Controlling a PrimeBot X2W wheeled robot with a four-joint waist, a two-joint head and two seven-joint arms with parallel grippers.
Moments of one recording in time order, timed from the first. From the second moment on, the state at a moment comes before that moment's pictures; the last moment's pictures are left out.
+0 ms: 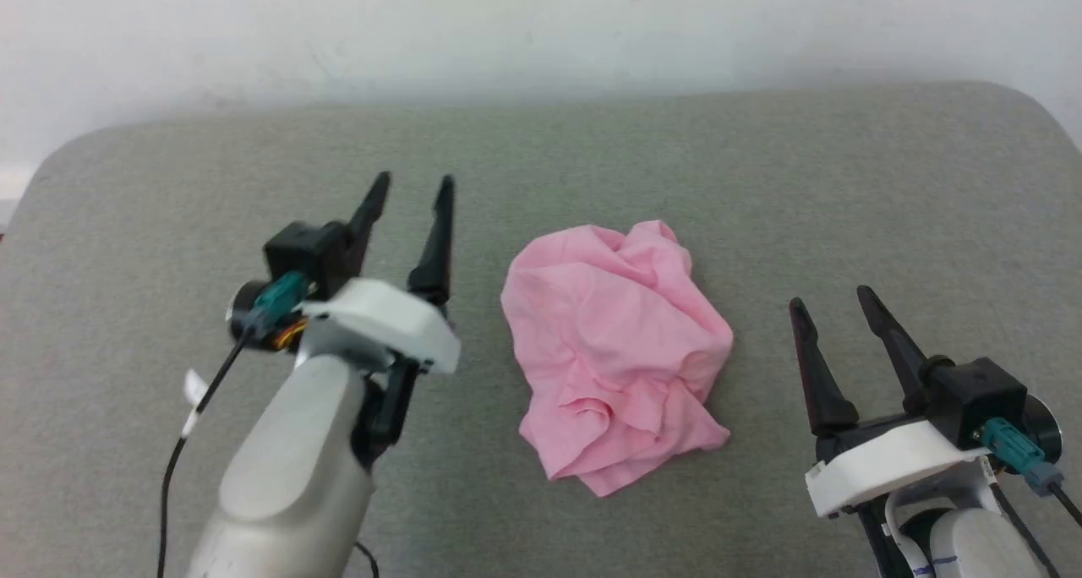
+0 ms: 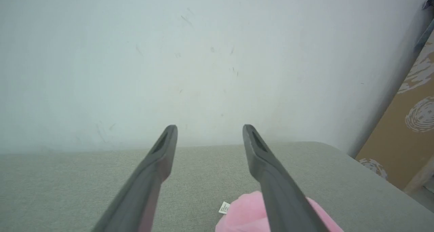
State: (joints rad) left arm -0.54 0.17 -0.39 0.47 -0.50 0.05 -0.26; right arm -0.05 -0.05 0.04 0.00 0.11 0.13 -0.10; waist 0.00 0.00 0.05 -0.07
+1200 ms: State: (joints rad) left arm -0.10 0.06 -0.06 0.10 -0.26 -0.02 -0.26; right arm -0.22 -0.10 0.35 0.21 0.05 0.13 0.47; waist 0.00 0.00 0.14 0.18
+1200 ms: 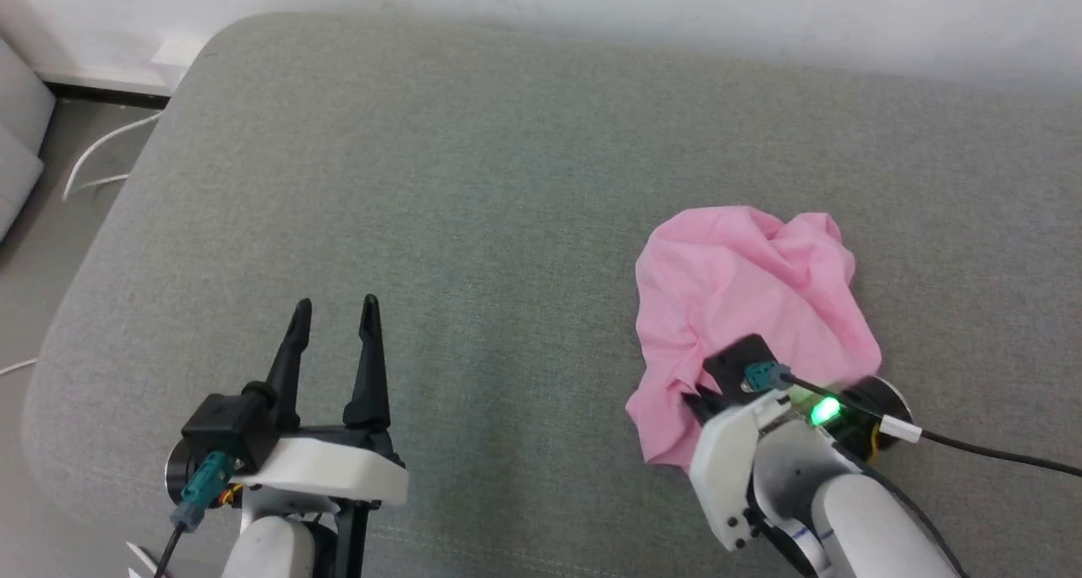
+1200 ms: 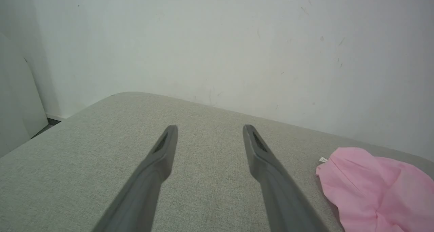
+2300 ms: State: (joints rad) left arm -0.11 0.05 -0.07 0.13 -0.25 -0.06 -0.26; right arm -0.35 -0.07 -0.45 0.30 -0.08 0.13 0.32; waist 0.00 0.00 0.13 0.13
